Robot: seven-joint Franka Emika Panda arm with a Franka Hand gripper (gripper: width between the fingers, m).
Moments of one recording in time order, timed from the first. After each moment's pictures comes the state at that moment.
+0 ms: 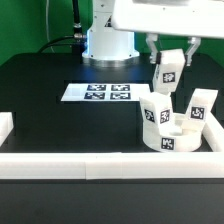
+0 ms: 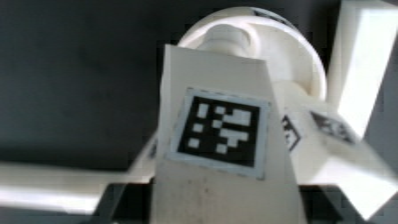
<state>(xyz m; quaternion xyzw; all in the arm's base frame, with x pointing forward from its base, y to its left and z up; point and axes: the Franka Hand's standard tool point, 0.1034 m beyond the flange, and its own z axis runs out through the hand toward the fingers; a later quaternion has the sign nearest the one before) 0.546 0.085 0.126 0.99 0.08 0.13 0.07</state>
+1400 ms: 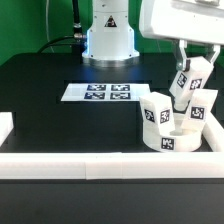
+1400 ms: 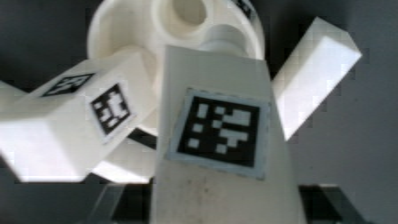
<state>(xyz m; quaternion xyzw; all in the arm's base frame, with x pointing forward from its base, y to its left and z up) 0.544 0.121 0.106 0.96 0.22 0.17 0.07</state>
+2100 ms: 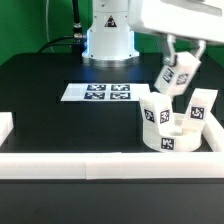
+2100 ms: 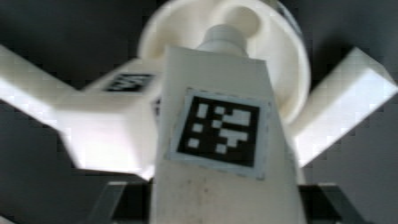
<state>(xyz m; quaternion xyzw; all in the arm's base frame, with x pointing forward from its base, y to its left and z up) 0.545 0.082 0.130 0.95 0.27 0.17 0.08</state>
